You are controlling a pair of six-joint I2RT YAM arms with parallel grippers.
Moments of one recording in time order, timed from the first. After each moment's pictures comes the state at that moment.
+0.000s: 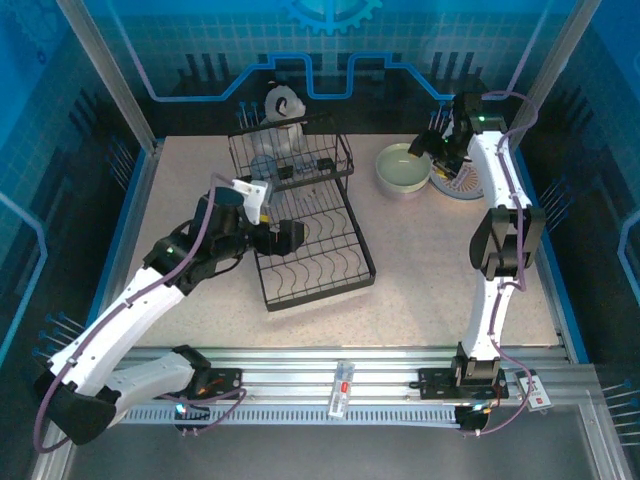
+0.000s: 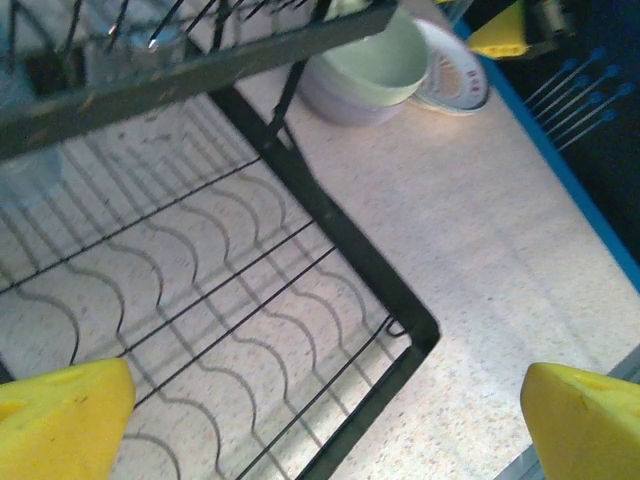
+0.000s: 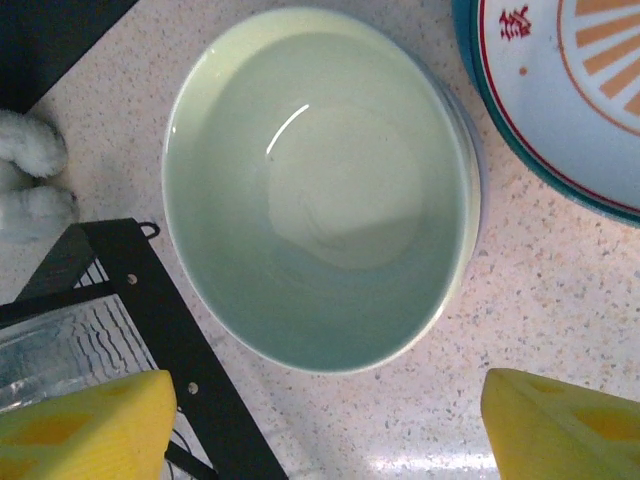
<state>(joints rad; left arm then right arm) -0.53 1.04 1.08 -0.63 0.10 -0.40 -0.01 2.12 2.12 -1.10 -0.29 0.52</state>
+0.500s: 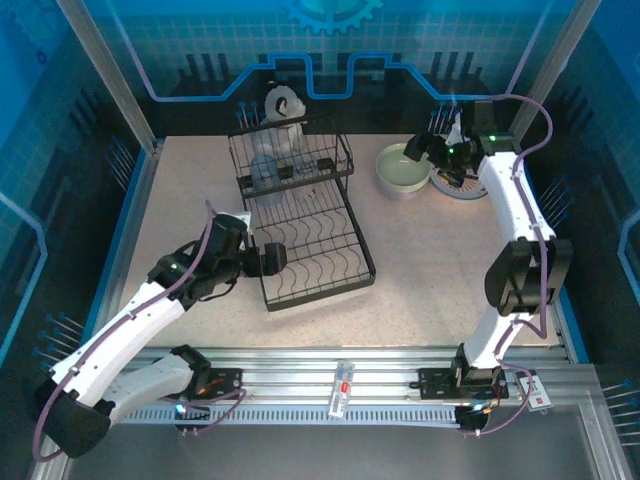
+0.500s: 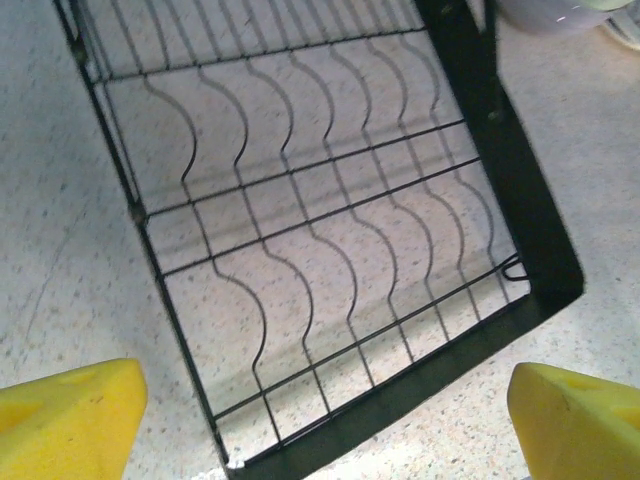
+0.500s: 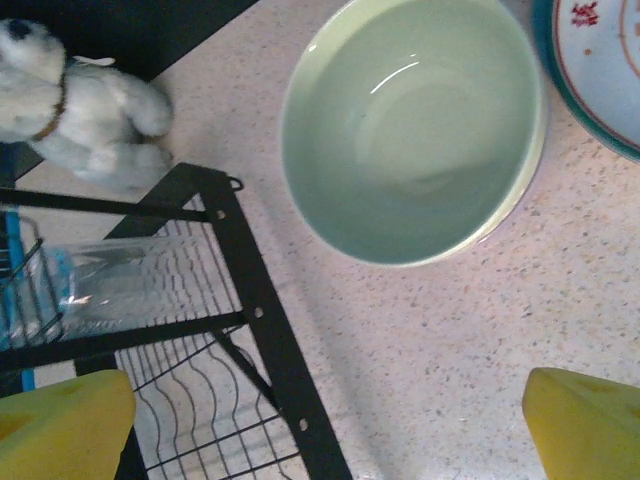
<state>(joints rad) -0.53 0.96 0.88 -0.75 -0.02 -0.62 0.02 1.76 1.74 -0.89 -0.35 0.51</state>
